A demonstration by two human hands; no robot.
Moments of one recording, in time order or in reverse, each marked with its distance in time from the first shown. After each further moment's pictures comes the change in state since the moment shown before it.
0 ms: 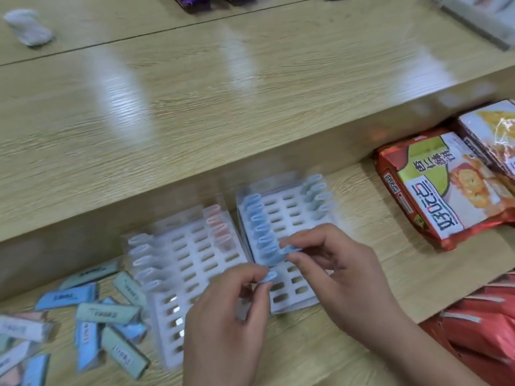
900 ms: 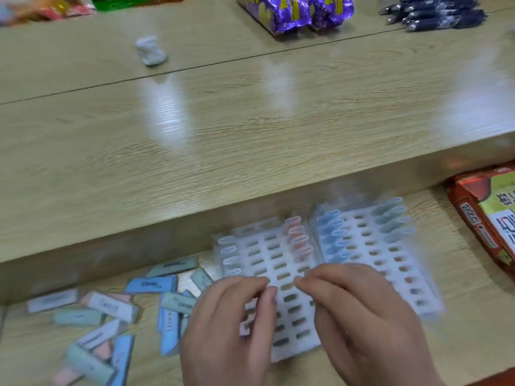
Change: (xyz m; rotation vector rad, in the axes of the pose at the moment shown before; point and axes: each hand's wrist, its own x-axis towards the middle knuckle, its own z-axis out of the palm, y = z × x) left_hand 0.010 -0.032 -0.069 0.174 0.272 0.162; right_hand -0.012 -0.045 0.064 -0.472 0.095 -0.535
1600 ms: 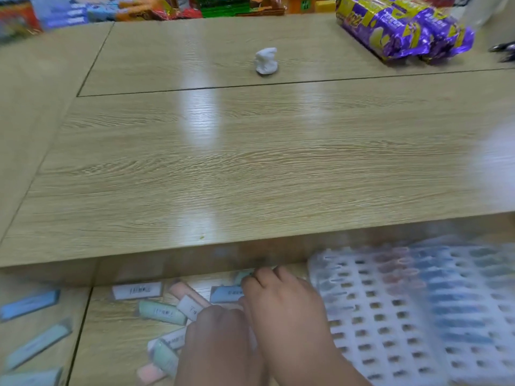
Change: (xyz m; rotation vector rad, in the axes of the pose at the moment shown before) left_hand -0.010 -0.114 -0.083 0.447 -0.447 -0.337; right_hand 0.063 -0.111 0.174 -0.330 -0.427 -0.010
